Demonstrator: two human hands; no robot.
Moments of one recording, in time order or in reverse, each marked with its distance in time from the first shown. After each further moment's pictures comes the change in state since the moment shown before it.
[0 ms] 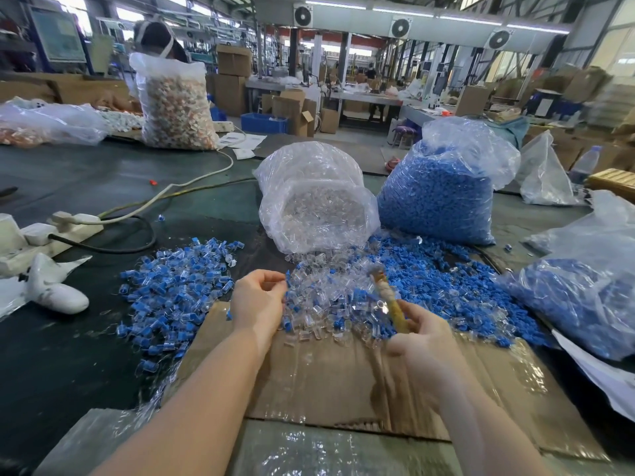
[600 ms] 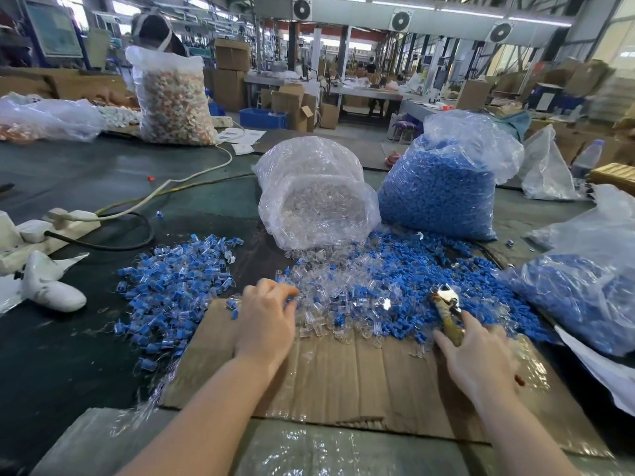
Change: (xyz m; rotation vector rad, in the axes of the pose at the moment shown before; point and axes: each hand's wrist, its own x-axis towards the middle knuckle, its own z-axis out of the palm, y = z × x) left_hand -0.012 -0.030 0.002 0.620 -0.052 0.485; right_hand 0.031 0.049 -0.045 -0.973 0.446 0.118
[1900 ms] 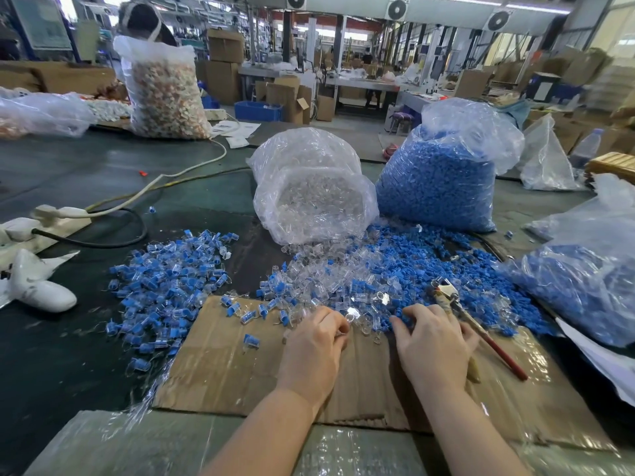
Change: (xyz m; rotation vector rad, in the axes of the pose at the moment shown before) left_hand -0.039 0.033 0.036 -0.150 -0.183 0.257; right_hand -0.024 -0.045 0.020 0.084 0.227 -0.214
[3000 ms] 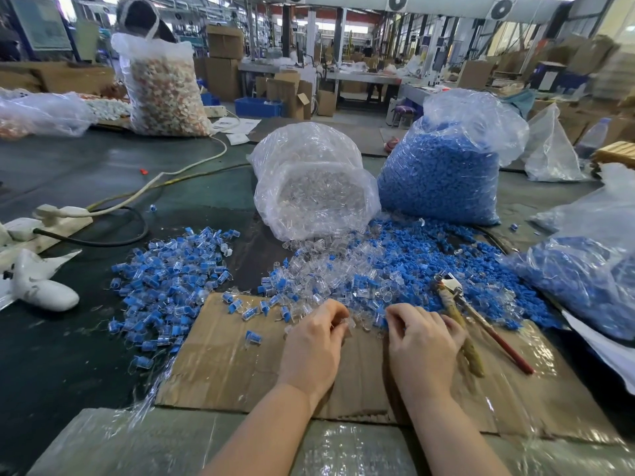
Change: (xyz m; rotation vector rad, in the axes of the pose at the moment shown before) left_hand -0.001 0.004 -0.005 -0.132 0.035 -0.117; right_hand -0.019 -0.016 0.003 0.271 0.184 -0.112
